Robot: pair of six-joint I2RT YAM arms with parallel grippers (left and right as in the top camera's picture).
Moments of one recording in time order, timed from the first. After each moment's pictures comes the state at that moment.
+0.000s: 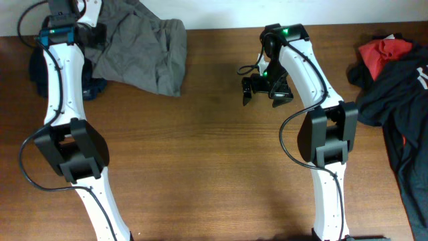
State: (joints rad) left arm 0.17 2.36 2.37 -0.80 0.04 0.40; right arm 0.20 2.42 2.29 -1.57 -0.26 0.16
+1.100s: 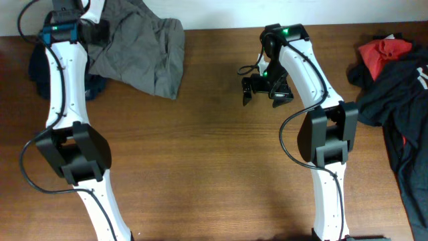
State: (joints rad) left arm 0.14 2.32 2.38 -0.83 0.02 0.37; right arm 0.20 2.42 2.29 -1.57 -0.26 0.16
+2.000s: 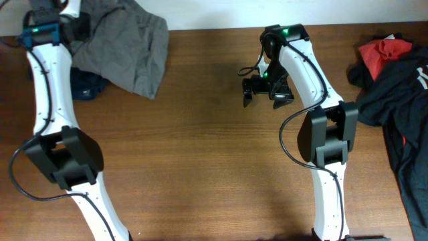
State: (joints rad) left arm 0.21 2.28 2.38 -0.77 0.00 0.33; right arm 0.20 2.42 2.29 -1.59 -0.26 0.15
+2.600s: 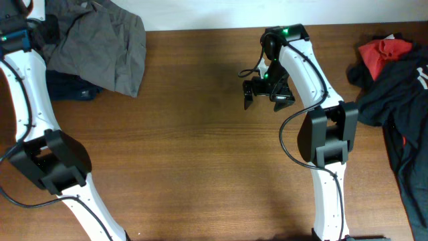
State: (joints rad) left arm 0.34 2.28 2.38 -0.71 0.02 0.32; right arm 0.20 2.42 2.29 -1.63 -0.27 0.15
